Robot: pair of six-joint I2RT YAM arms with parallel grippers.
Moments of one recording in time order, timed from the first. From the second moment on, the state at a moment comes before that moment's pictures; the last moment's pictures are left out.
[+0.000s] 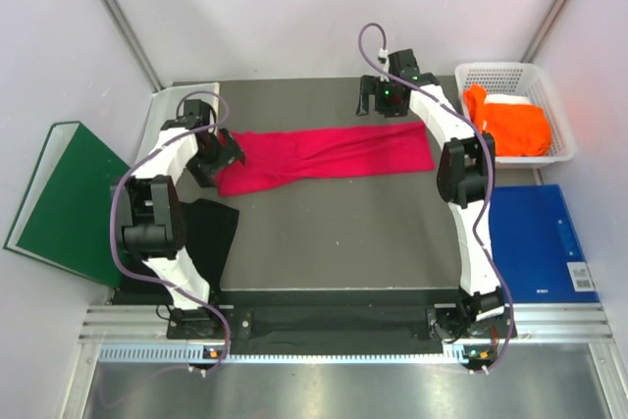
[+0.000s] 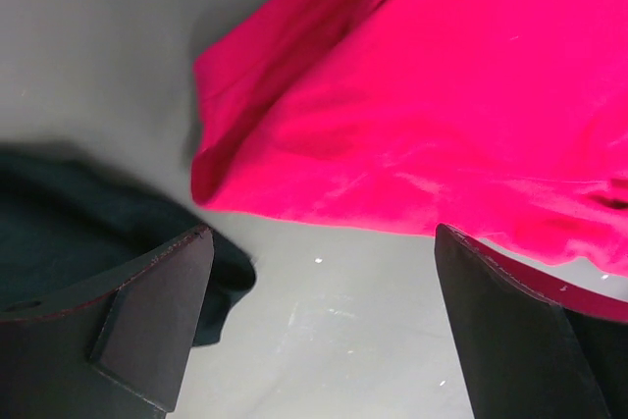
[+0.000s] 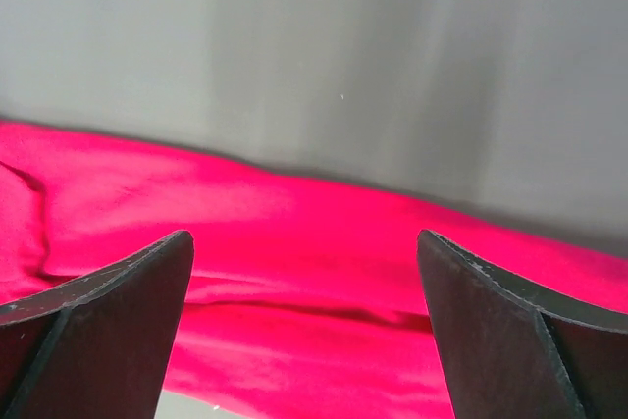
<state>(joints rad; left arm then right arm) 0.03 1.77 1.36 -0.77 0.07 -0.61 0.26 2.39 2.24 -0.68 -0.20 0.24</state>
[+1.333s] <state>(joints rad) 0.00 2.48 2.22 -1.00 0.14 -0.60 0.24 2.08 1.56 -0.76 -0.13 0.22</state>
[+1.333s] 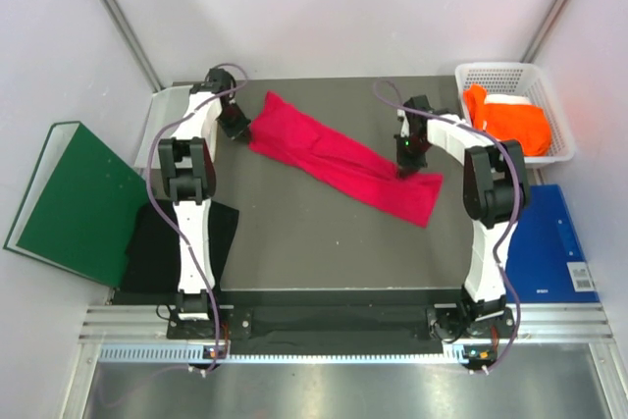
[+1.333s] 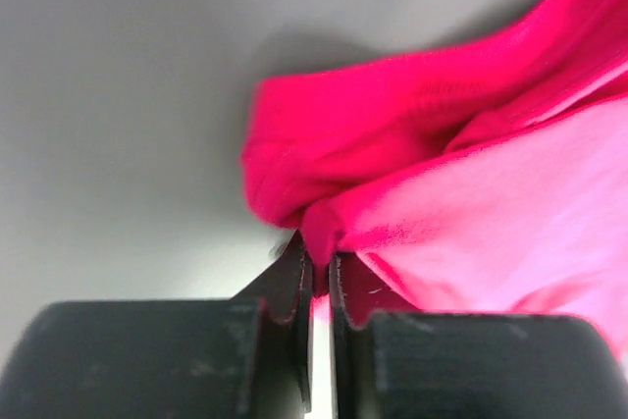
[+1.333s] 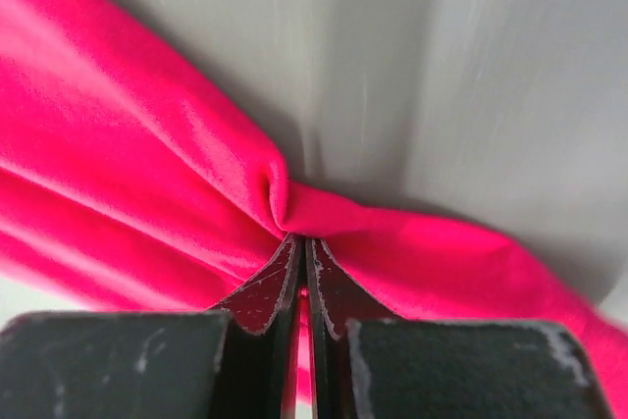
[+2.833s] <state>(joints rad) -0.83 2.11 1.32 -0.16 0.69 -1.10 0.04 1.82 1.64 -0.80 -0.19 0.30</state>
